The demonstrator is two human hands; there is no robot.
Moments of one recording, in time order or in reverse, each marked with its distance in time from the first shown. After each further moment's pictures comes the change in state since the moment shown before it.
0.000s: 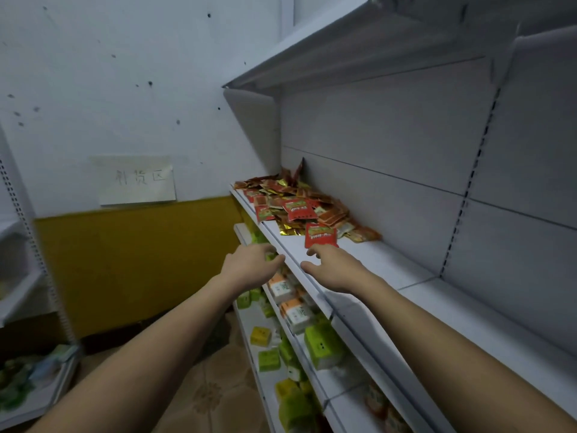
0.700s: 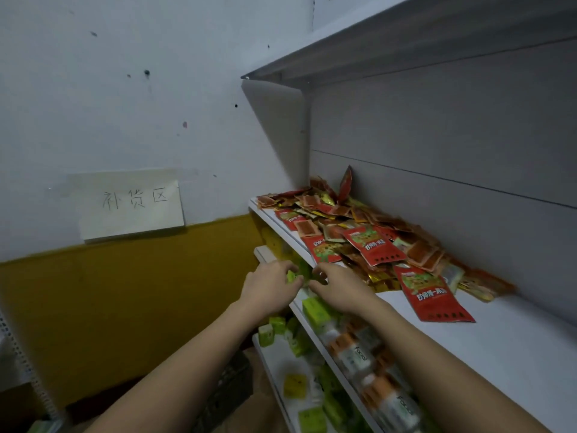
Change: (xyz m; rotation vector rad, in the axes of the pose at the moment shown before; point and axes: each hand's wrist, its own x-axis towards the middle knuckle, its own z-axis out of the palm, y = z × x) left_hand 0.289 -0.210 -0.016 -0.056 -0.017 0.153; right_hand 0.333 -0.112 0.118 0.102 -0.003 0.098
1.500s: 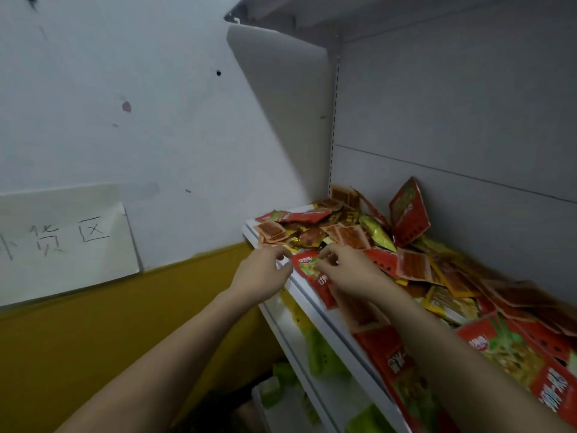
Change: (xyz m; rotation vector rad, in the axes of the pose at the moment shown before) left_hand 0.414 -0.160 0.019 -0.123 0.043 0.092; right_hand 0.417 0.020 0.011 0.080 0.067 0.037
